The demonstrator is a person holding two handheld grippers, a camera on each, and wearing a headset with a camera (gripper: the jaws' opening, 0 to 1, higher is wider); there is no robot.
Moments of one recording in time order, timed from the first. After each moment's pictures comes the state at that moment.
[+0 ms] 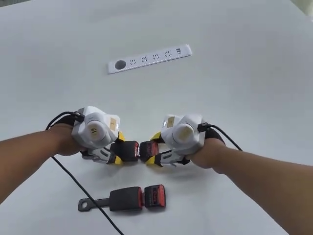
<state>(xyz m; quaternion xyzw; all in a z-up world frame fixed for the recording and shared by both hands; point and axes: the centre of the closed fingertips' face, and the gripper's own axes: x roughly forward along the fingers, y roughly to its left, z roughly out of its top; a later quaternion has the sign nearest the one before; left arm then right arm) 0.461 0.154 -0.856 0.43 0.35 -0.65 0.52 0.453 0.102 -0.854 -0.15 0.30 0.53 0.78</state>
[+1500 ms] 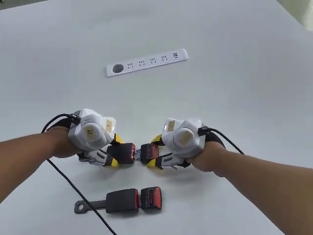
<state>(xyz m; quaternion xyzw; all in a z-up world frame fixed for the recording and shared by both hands) 0.459 0.153 -0.857 0.42 0.35 -0.65 0.53 0.448 0.087 -0.855 -0.17 0.30 0.53 0.78</state>
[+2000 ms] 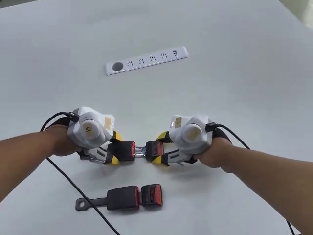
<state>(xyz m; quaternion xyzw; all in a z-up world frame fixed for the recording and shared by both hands) 0.460 0.153 -0.857 0.41 0.35 -0.65 0.54 0.446 0.074 -0.855 -0.17 0.30 0.53 0.78</state>
